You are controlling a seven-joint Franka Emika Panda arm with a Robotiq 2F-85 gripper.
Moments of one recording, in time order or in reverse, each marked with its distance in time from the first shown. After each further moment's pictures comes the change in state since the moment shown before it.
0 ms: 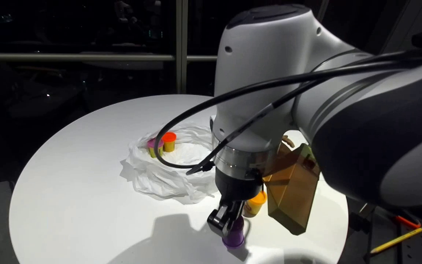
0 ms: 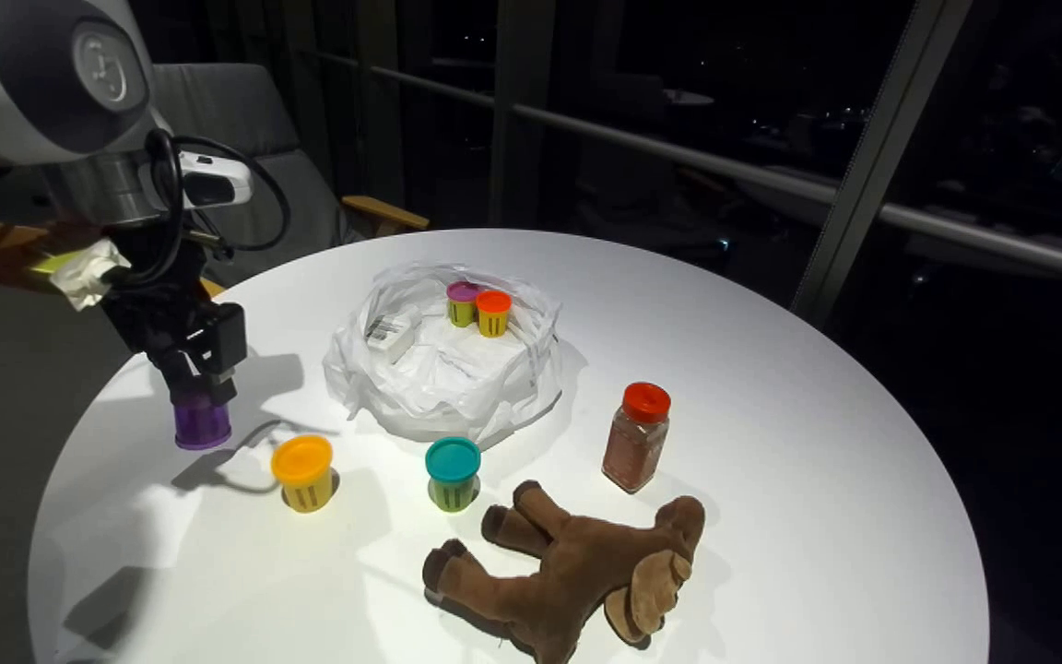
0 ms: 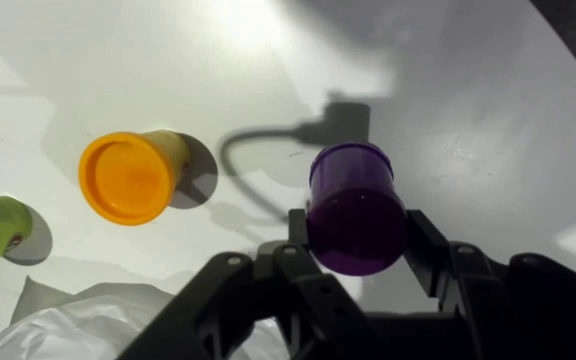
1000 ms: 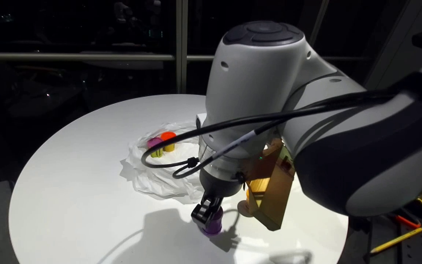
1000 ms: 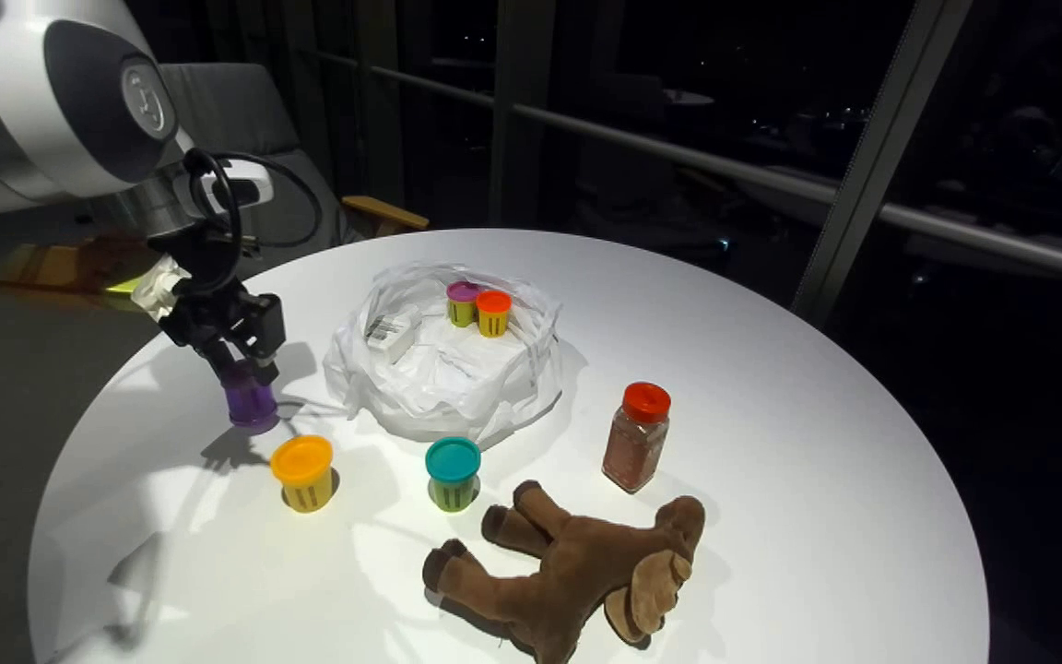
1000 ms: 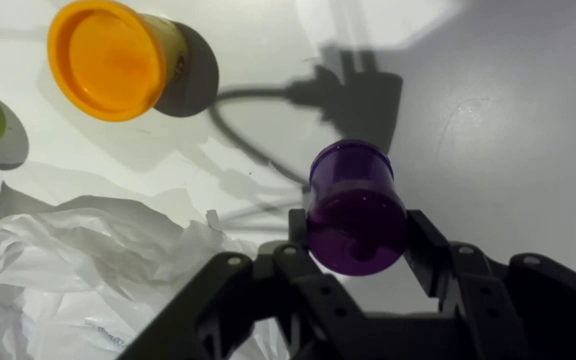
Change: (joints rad) arm 0.183 0.083 -0.207 0.054 -0.086 0.159 0.004
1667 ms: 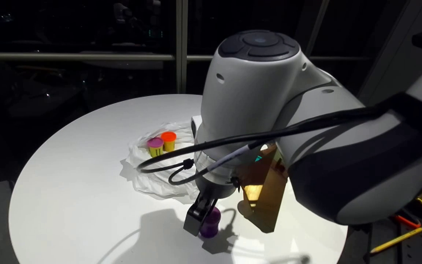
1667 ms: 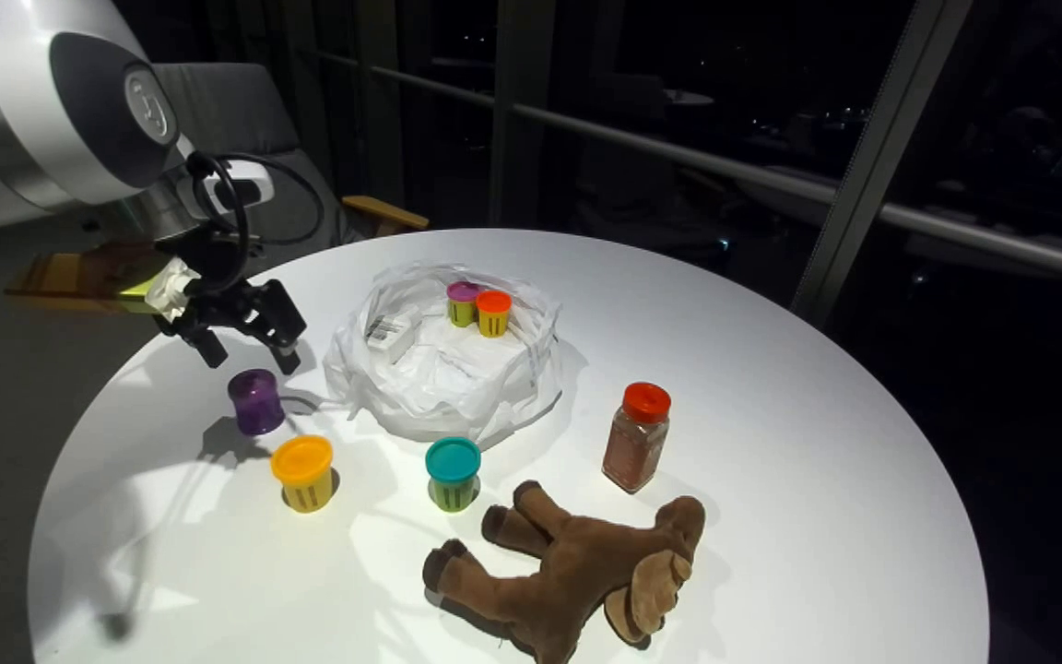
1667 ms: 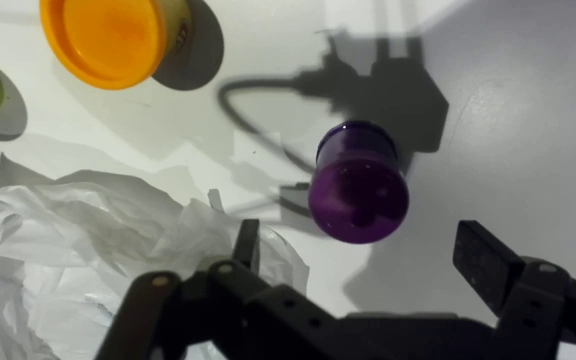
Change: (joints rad) arm 0.105 0.031 -0.100 0.020 -0.006 0.034 0.005
